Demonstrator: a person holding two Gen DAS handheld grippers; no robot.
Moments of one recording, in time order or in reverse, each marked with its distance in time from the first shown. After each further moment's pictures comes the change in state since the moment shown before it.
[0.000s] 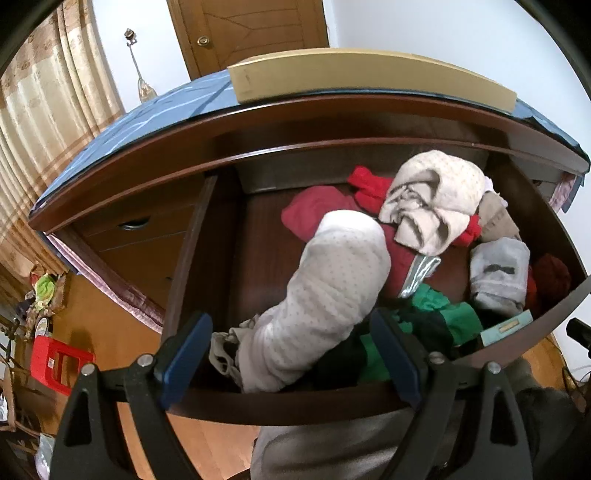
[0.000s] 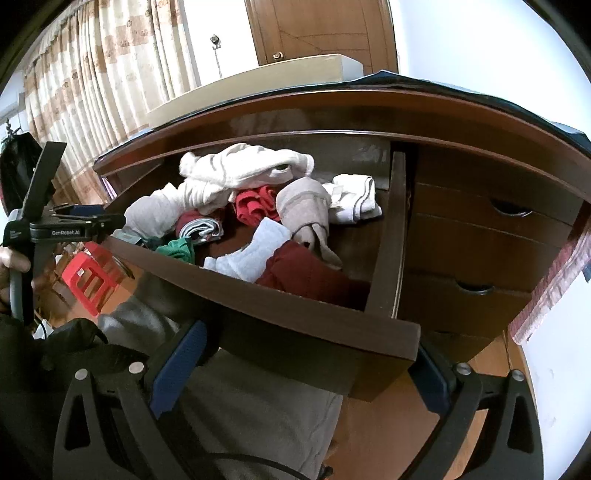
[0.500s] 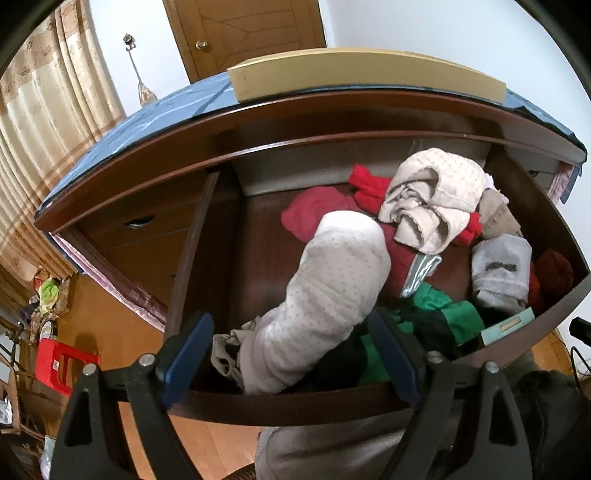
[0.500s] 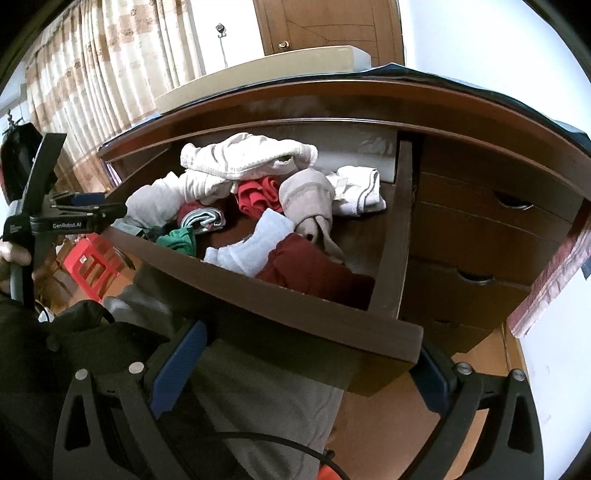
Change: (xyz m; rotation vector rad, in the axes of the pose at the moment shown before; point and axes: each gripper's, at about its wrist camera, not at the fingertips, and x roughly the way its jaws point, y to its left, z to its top) left arm -0.002 -0.003 -0.003 0.008 -0.005 0.014; right arm -0.001 -0.003 0.005 -0.014 0.045 0.011
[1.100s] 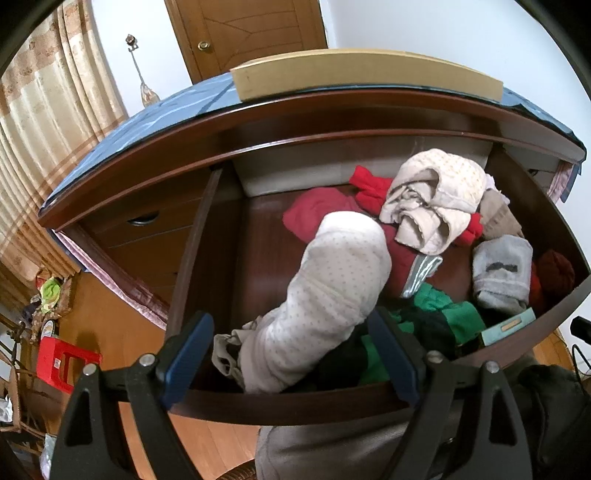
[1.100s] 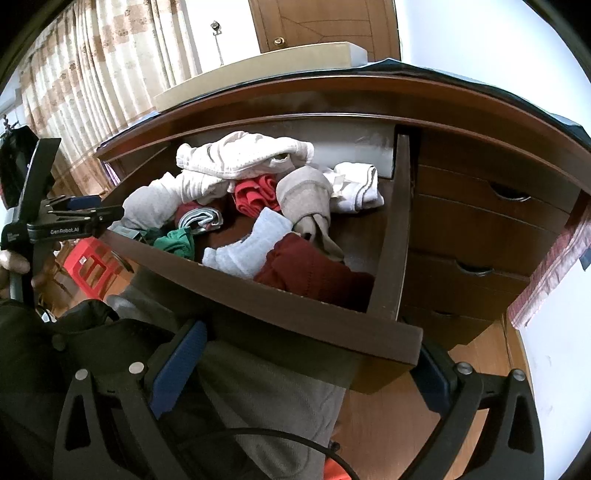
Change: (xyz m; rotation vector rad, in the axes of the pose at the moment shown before) left arm -0.001 0.000 0.000 -0.007 -0.006 0.001; right arm 0.000 -0.001 0.002 0.002 0.020 -0.002
